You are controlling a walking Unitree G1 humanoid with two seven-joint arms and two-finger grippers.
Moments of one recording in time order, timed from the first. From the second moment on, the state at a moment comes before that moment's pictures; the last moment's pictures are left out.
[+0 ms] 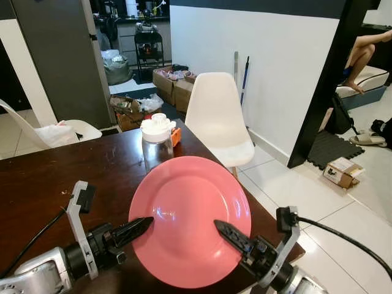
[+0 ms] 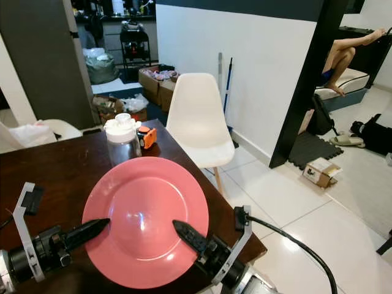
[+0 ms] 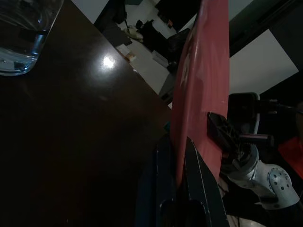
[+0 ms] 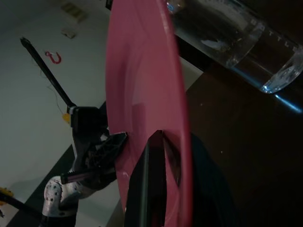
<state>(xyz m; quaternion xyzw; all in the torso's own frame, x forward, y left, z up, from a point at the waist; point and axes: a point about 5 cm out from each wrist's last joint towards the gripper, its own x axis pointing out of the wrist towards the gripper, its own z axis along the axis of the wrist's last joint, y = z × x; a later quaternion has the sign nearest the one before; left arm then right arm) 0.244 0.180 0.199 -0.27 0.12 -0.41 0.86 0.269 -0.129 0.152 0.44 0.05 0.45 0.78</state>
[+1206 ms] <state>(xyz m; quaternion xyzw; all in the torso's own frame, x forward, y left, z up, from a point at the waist) 0.266 0.261 0.193 -0.17 0.11 -0.21 0.96 0.270 -0.139 0.155 0.46 0.01 0.40 0.79</state>
